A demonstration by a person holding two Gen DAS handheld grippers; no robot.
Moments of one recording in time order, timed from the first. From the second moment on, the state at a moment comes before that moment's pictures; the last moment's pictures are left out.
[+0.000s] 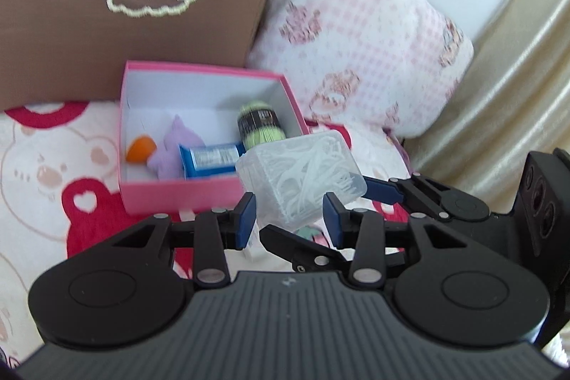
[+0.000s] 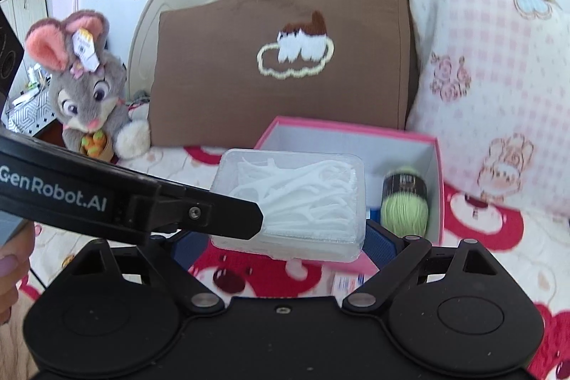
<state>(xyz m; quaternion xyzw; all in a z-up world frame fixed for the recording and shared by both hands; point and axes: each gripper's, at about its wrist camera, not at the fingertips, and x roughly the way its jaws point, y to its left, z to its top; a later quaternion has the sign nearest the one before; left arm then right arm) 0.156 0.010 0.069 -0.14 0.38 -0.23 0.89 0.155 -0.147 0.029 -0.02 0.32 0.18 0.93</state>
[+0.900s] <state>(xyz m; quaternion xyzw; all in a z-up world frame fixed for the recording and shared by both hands) 0.310 0.008 -0.013 -0.17 0.40 -0.16 0.88 0.333 -0.155 -0.032 -0.08 0.39 0.21 0.89</state>
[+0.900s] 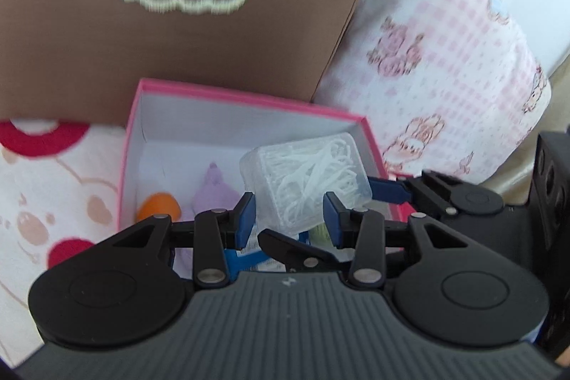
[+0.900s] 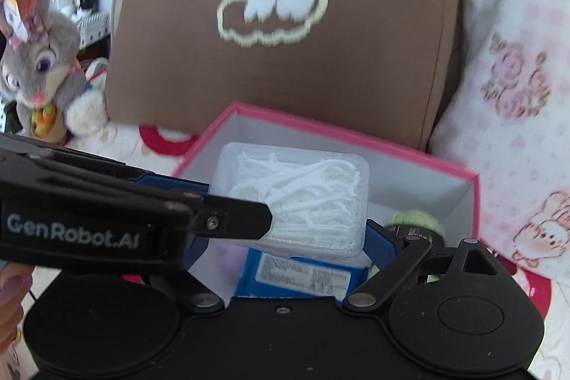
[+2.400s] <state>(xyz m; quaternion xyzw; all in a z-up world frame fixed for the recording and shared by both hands) 0.357 -0.006 -0.112 -0.20 0.40 -0.17 0.88 0.370 -0.152 -0.107 -0.12 0.45 0.16 0.87</state>
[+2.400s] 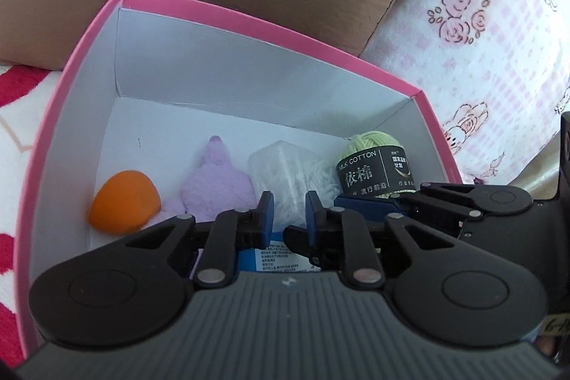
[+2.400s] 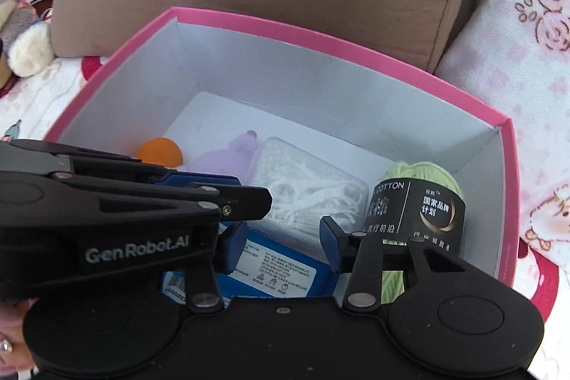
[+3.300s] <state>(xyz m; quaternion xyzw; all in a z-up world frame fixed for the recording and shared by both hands) 0.314 -0.004 -0.027 -0.16 0.42 -0.16 0.88 0.306 -0.179 -0.046 -0.03 0.42 0.11 0.90</state>
